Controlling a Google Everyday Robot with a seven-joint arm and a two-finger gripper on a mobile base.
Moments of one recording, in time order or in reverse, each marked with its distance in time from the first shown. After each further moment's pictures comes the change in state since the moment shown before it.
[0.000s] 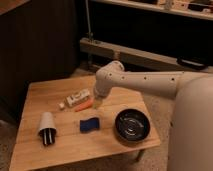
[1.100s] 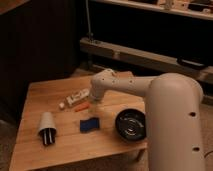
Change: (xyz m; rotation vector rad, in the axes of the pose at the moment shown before) arm -0.007 -0.006 0.086 -0.074 -0.026 -0.055
